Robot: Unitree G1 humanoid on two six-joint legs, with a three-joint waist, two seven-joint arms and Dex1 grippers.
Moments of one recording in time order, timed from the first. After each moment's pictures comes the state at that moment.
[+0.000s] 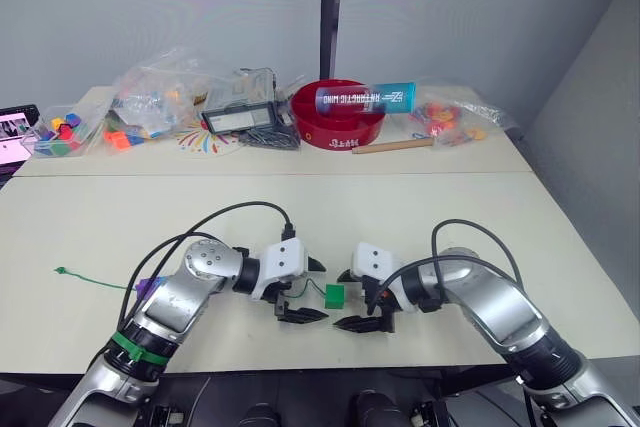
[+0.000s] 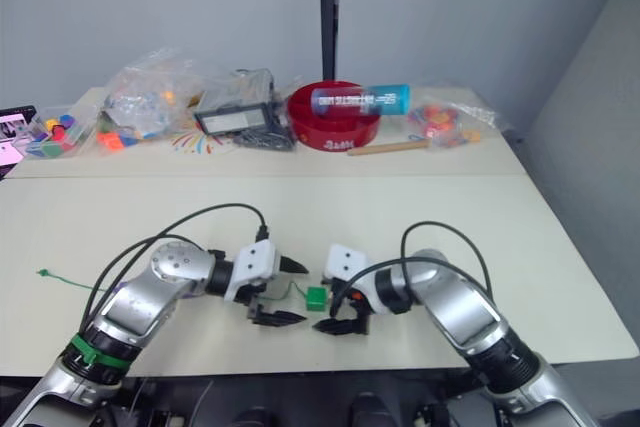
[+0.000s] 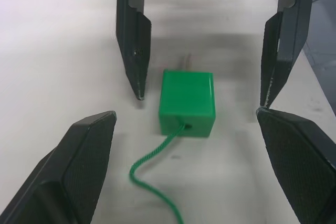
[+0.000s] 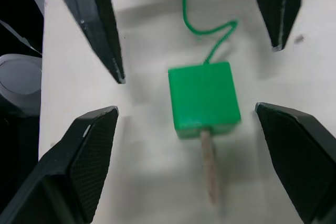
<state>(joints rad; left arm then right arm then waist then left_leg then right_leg) -0.44 0.57 -0.34 -0.12 -0.16 0.35 -1.19 -0.45 -0.63 0.41 -0.34 0.18 0.75 1.06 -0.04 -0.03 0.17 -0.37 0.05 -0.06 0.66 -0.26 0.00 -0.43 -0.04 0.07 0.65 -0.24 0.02</state>
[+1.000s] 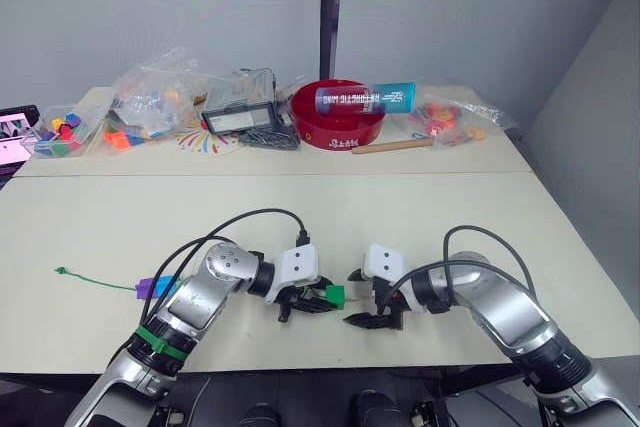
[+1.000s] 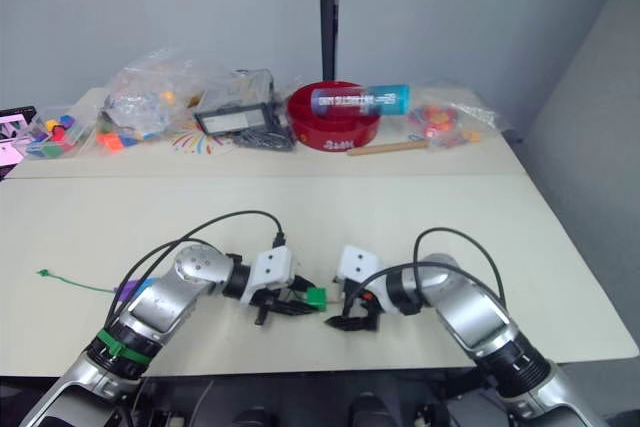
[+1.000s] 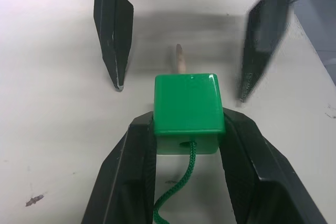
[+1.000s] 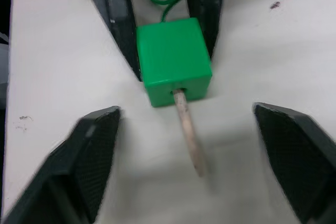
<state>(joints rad) -0.48 0.53 -0.39 -0.03 -0.12 0.30 -1.20 -0.44 -0.66 0.41 -0.27 0.18 0.65 1.02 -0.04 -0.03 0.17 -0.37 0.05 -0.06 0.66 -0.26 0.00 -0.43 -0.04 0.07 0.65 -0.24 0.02</state>
